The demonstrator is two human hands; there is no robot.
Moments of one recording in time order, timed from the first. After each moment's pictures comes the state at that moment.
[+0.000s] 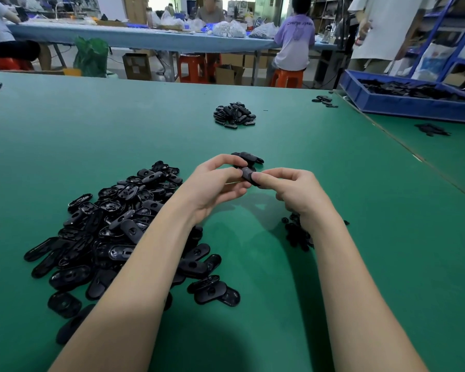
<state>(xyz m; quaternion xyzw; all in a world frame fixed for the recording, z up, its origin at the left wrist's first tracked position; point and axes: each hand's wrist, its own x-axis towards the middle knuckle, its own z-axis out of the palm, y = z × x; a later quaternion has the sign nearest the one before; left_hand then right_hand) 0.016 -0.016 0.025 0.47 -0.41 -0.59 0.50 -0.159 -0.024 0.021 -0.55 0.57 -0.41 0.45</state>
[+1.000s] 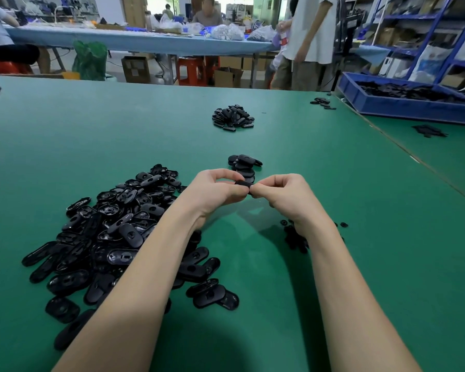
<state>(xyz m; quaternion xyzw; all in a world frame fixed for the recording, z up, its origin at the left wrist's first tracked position) 0.015 -0.019 0.015 0.53 -0.46 -0.54 0.46 -0.153 -0.031 0.009 -0.58 0.59 -0.38 0.41</state>
